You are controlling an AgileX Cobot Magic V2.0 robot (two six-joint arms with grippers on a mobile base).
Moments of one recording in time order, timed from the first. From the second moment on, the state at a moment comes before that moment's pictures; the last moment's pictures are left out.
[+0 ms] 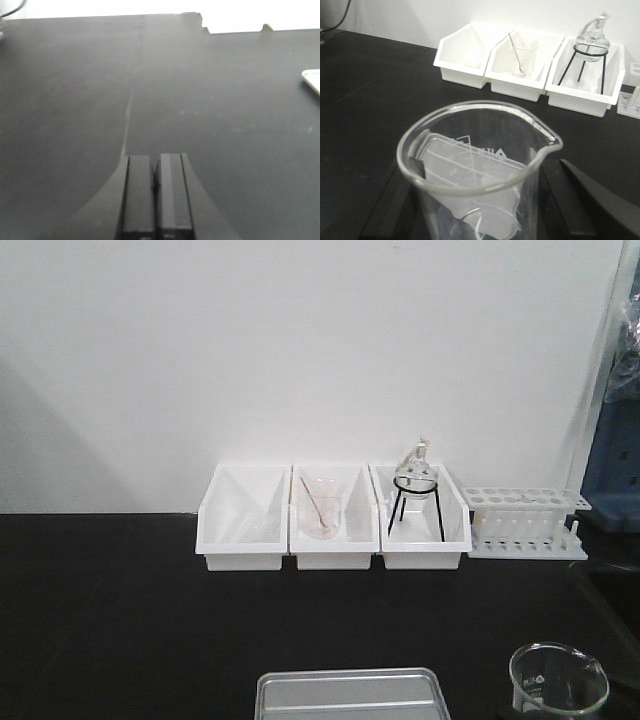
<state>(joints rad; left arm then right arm) 0.01 -0.01 0.03 0.03 0.36 -0.01 0.58 0.73 -0.46 -0.92 0.15 0.94</state>
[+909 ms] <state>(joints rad) 0.01 -0.01 0.03 0.03 0.36 -0.01 0.49 1.16 -0.48 -1.09 -0.21 0.94</state>
